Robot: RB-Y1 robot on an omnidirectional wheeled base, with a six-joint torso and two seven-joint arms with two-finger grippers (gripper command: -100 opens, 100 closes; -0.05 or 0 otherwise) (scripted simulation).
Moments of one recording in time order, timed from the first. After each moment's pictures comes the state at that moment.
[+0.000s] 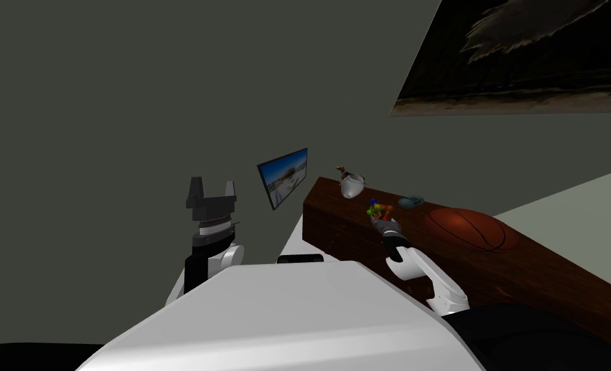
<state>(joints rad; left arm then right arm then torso) 0.52 0.04 0.04 -2.35 0.04 -0.57 0.14 0.58 -0.64 -0.16 -1.94 0.59 0.45 0.54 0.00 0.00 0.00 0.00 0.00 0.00</state>
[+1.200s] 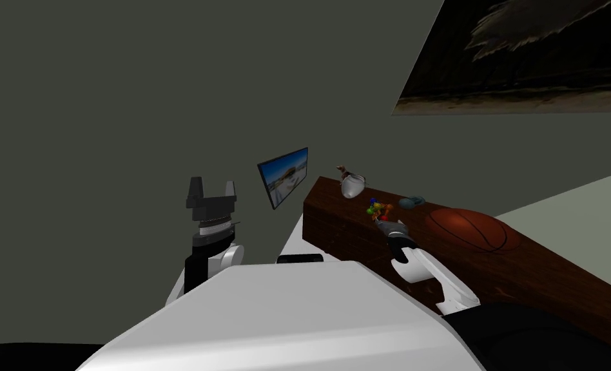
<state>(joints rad) 0.52 0.04 0.04 -2.35 0.04 -0.57 0.14 0.61 -0.69 -0.18 -1.95 0.56 0.50 0.56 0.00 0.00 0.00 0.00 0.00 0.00</state>
